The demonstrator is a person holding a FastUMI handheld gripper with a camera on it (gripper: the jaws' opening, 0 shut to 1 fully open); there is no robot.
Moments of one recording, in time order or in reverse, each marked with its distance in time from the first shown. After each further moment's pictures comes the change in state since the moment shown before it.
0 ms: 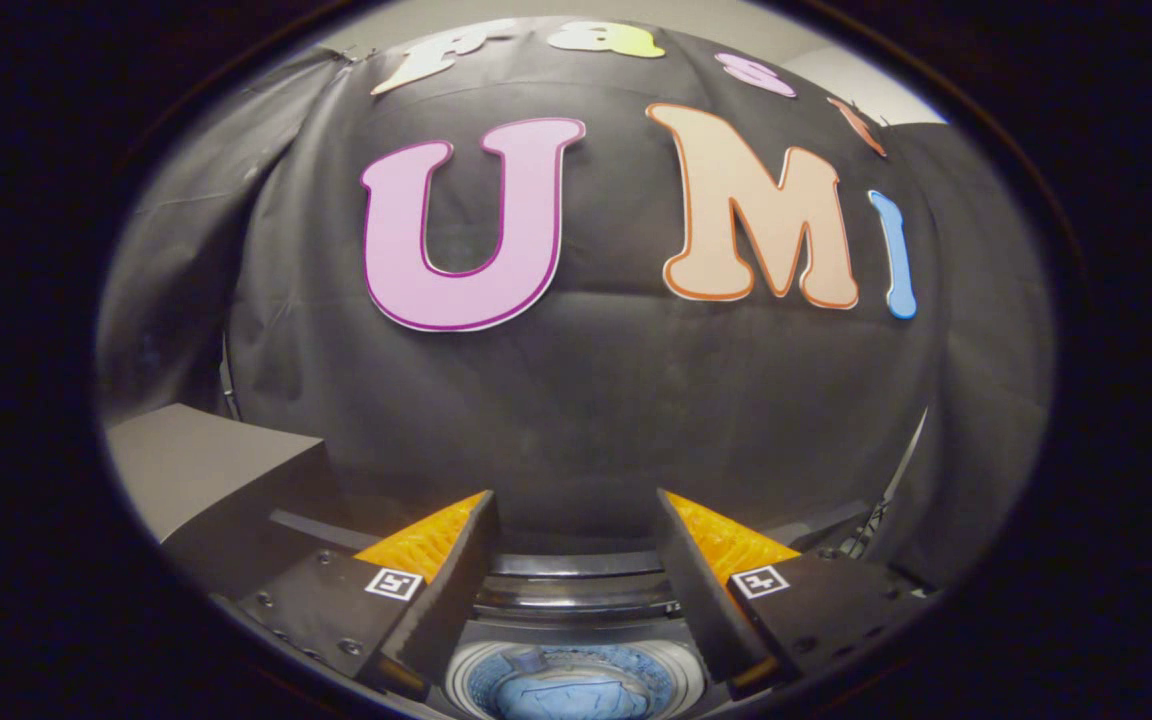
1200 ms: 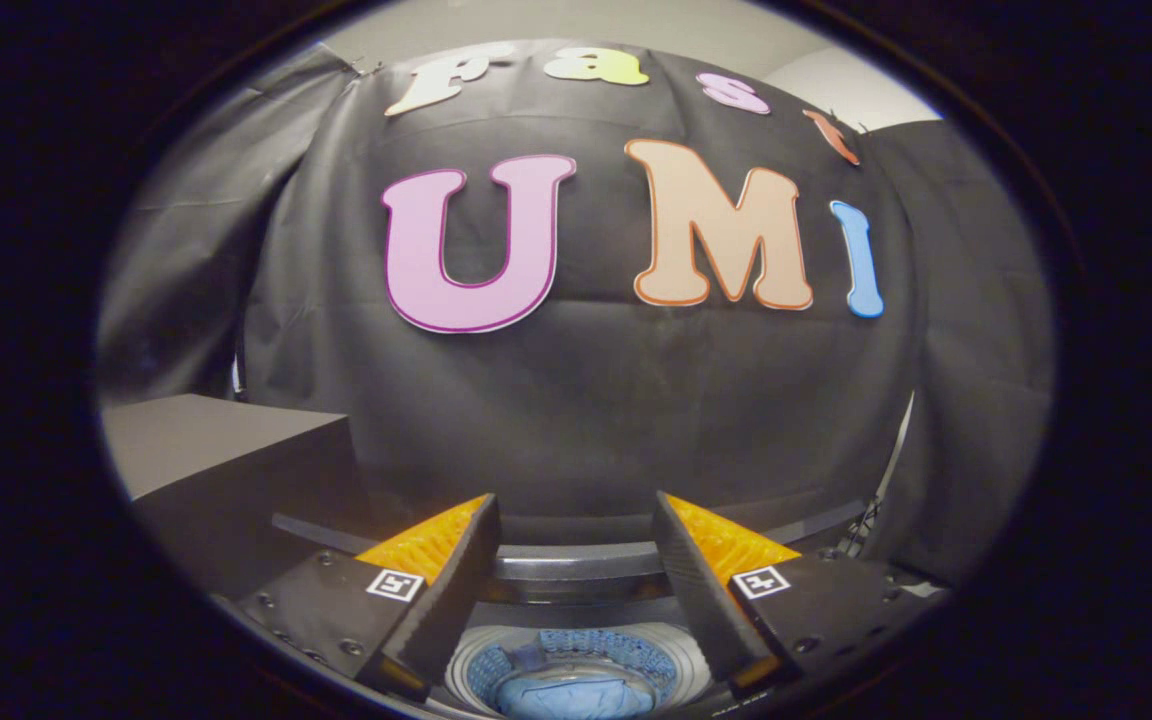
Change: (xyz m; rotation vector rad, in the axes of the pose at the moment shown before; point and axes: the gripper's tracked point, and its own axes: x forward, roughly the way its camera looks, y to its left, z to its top) arm -0.050 -0.002 -0.023 0.019 -0.083 -0.034
